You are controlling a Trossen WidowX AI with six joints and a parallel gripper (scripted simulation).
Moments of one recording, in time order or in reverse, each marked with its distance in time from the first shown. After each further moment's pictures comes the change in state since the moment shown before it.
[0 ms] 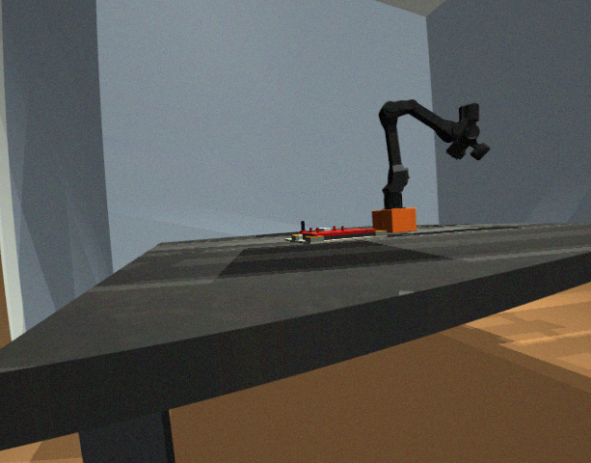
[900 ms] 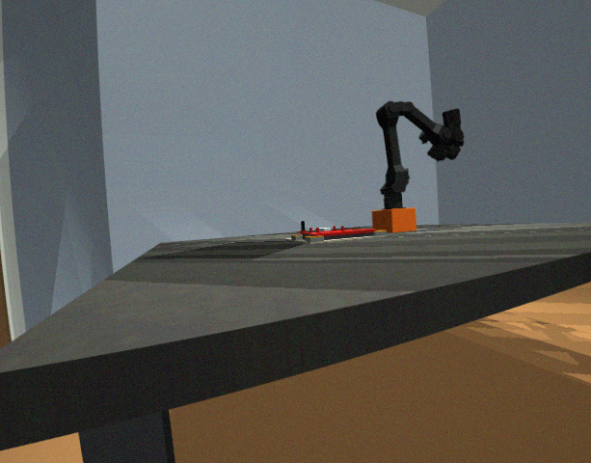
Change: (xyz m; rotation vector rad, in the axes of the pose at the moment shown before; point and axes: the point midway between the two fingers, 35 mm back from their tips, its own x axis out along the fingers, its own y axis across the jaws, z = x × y) arm 0.059 -0.095 0.064 -0.198 -0.279 -0.394
